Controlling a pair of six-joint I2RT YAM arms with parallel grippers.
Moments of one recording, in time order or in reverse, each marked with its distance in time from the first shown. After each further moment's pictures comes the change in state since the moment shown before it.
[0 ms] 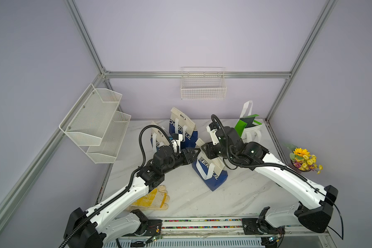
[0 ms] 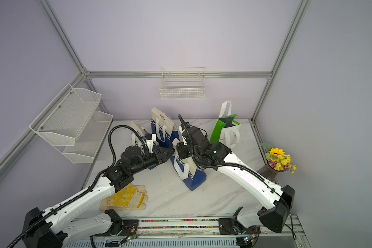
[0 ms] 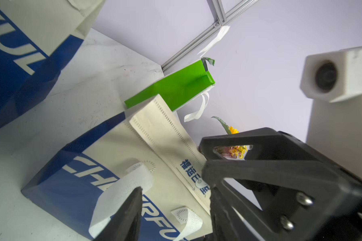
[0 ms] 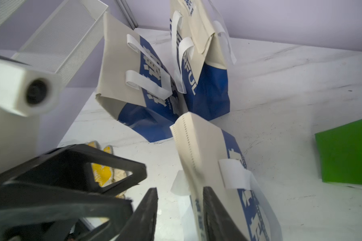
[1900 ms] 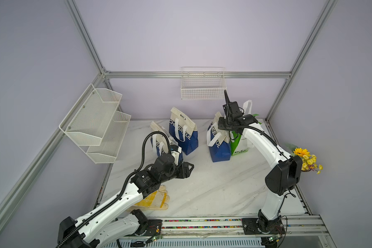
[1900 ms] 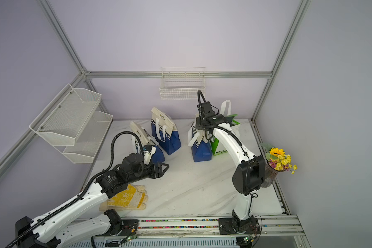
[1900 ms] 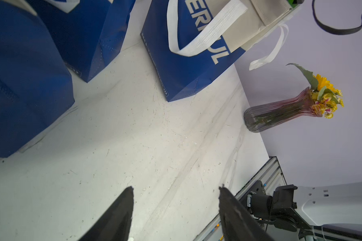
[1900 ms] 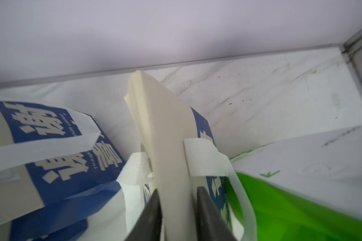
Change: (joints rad) left arm -0.082 -0.102 0.001 -0.499 -0.145 0.229; right arm -0.395 0.454 0.389 -0.070 0.113 -0.028
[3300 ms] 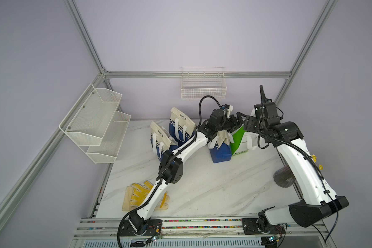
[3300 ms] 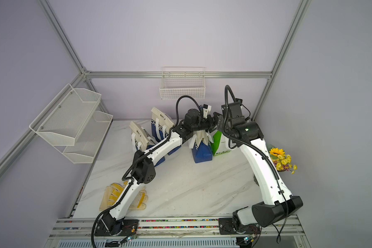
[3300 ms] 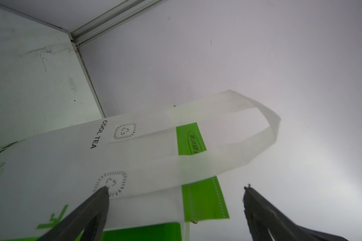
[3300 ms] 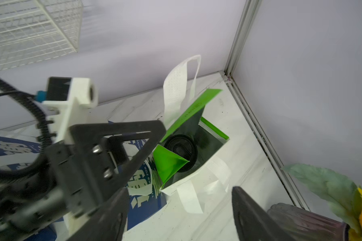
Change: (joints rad) left arm -0.005 1.520 1.670 0.387 0.462 -0.448; right arm -0.135 -0.429 -0.098 -0.233 0.193 0.019
